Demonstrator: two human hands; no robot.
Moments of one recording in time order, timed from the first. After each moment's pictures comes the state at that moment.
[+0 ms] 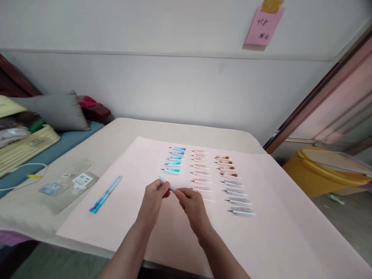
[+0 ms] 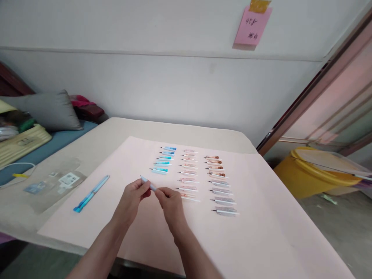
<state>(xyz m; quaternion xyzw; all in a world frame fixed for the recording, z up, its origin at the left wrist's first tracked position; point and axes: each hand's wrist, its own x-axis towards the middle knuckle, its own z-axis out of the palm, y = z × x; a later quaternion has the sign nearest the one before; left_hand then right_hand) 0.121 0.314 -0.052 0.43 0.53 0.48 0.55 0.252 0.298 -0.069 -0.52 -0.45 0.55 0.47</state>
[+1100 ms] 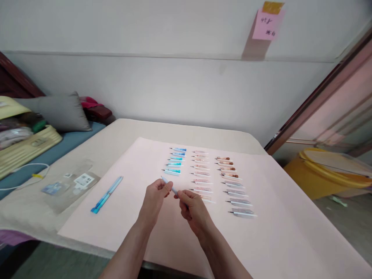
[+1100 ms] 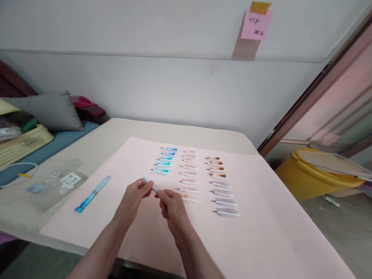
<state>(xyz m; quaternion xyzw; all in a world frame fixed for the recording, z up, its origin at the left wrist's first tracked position) 0.119 0.316 -0.053 0.45 0.54 0.47 0.53 0.254 0.300 -0.079 -0.44 -0.29 0.71 0.46</state>
